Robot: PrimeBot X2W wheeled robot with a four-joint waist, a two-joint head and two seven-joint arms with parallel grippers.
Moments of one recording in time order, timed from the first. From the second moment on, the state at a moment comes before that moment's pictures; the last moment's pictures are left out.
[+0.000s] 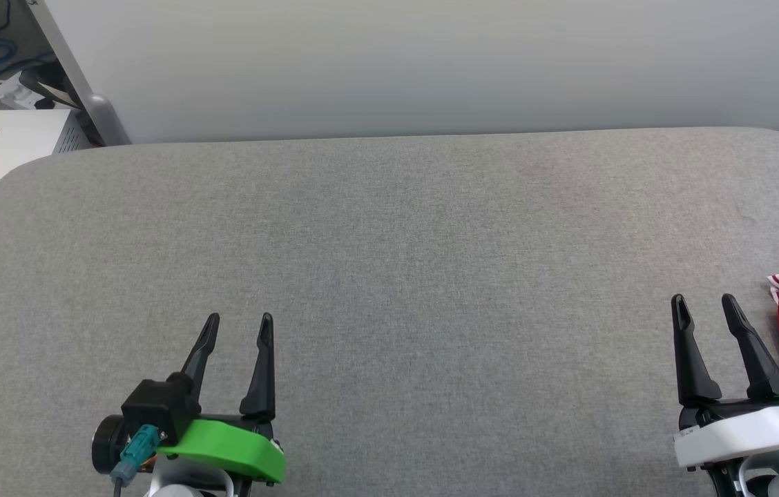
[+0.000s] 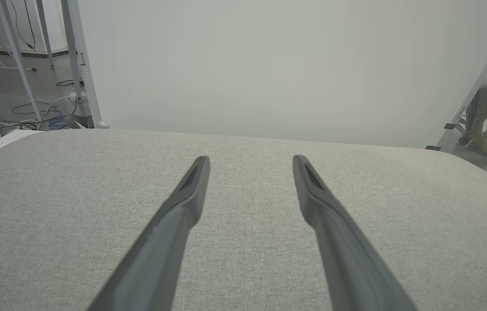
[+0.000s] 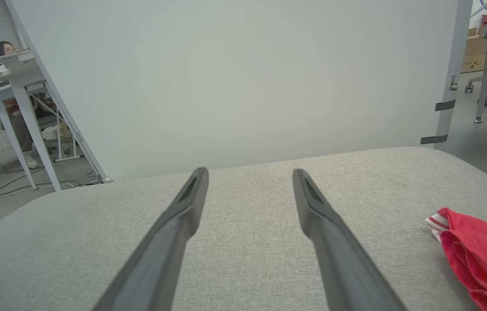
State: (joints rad) left arm 0.00 0.06 -0.06 0.11 -0.20 -0.12 -0.26; right arm 0.02 -0.20 0.02 0.03 0.39 0.13 -0.25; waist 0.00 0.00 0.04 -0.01
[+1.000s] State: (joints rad) left arm 0.00 0.06 -0.05 0.10 -0.17 -0.11 -0.24; right arm 0.02 -0.19 0.05 0.03 0.35 0.13 -0.24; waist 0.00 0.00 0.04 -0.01
